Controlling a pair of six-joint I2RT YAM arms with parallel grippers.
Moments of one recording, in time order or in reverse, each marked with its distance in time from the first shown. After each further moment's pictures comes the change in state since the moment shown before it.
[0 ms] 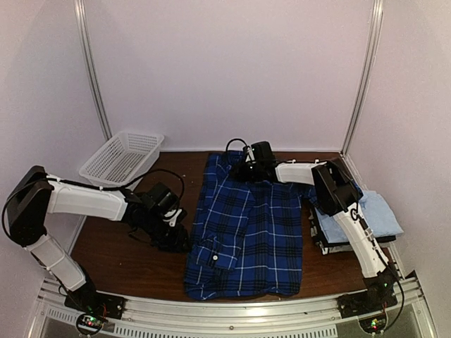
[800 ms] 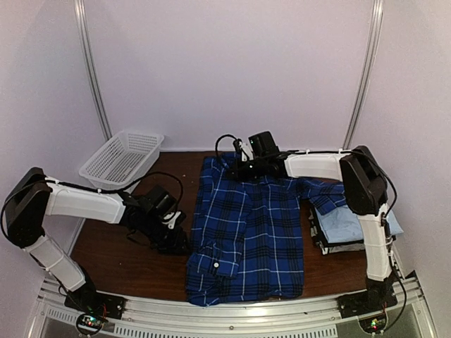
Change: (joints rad) left arm -0.001 -0.020 -0.050 0.034 0.040 -0.024; right arm 0.135 -0.492 -0.437 -0.133 0.032 -0.274
